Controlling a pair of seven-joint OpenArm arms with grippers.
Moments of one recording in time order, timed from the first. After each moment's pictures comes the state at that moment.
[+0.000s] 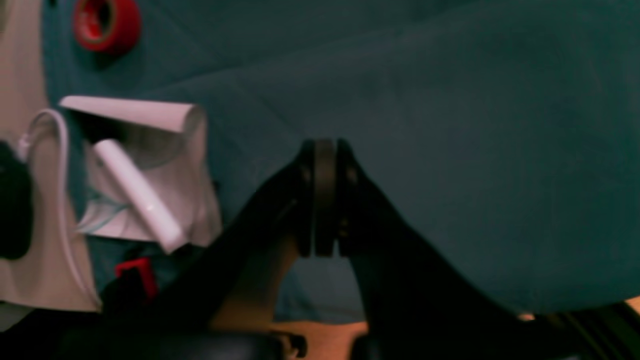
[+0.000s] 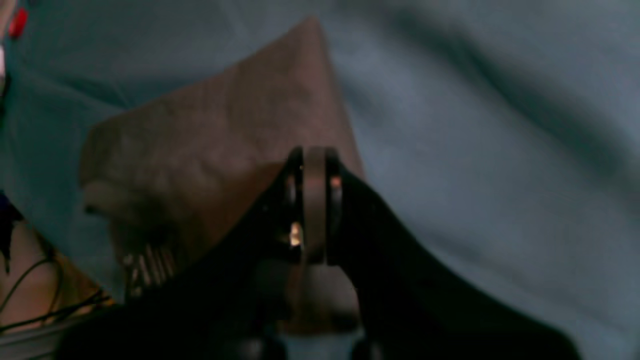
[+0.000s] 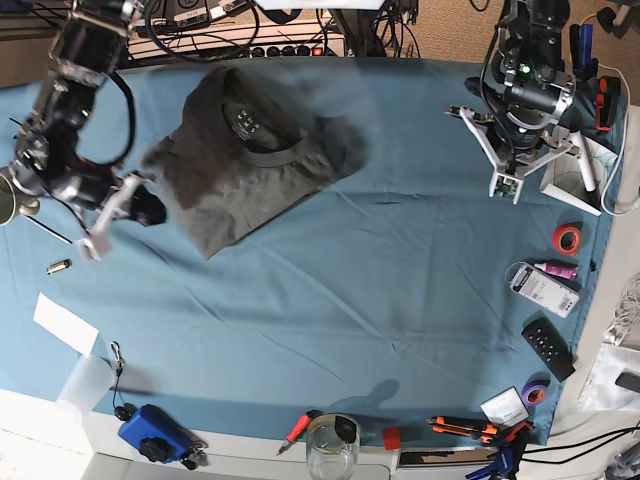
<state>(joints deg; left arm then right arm) 22.4 -12.7 -1.4 125.4 -1.0 -6.6 65.2 -1.7 23.6 30.5 93.9 59.2 38.0 -79.1</state>
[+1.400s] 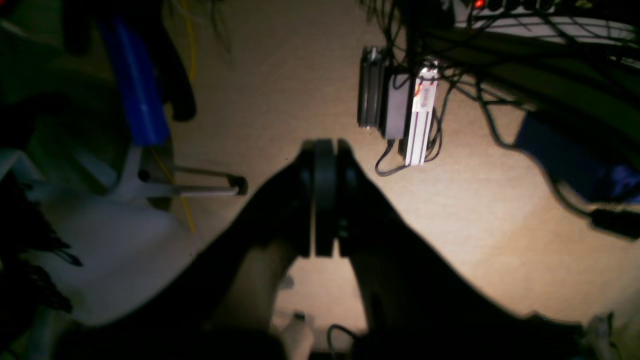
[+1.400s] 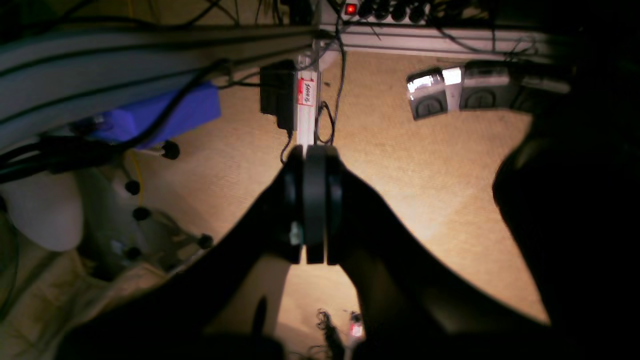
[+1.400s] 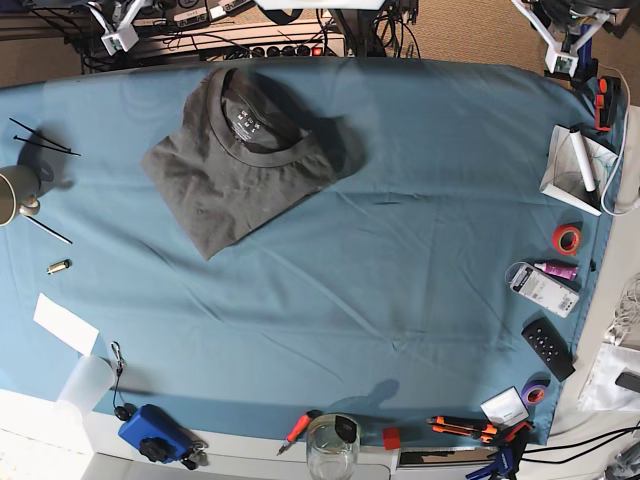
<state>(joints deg) 54.0 -13.0 -23.8 122.2 -21.0 -14.1 63.4 -50.9 8.4 41.5 113.1 47.0 39.8 -77.1</state>
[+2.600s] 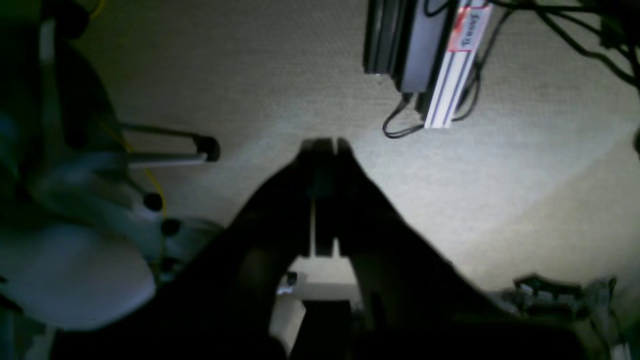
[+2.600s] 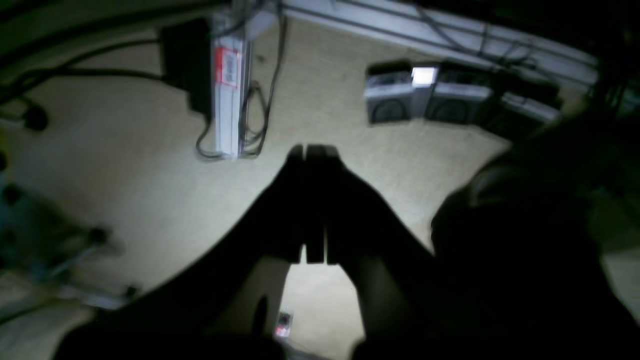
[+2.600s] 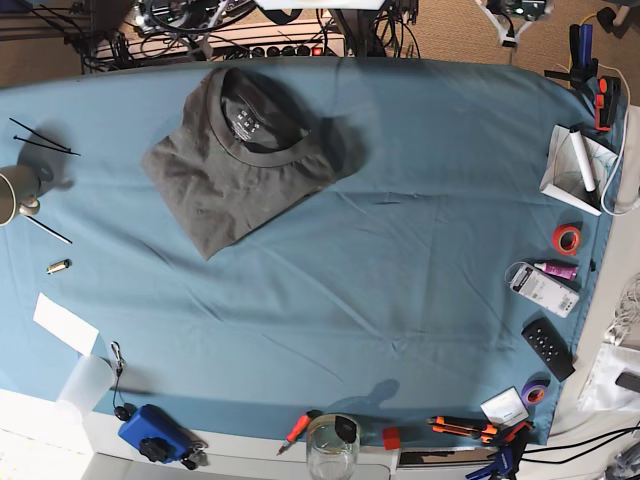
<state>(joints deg) 23.8 -10.7 -8.6 48.1 -1.3 -11.9 28.0 -18.3 15.1 4.7 38.6 -5.6 26.2 -15.3</state>
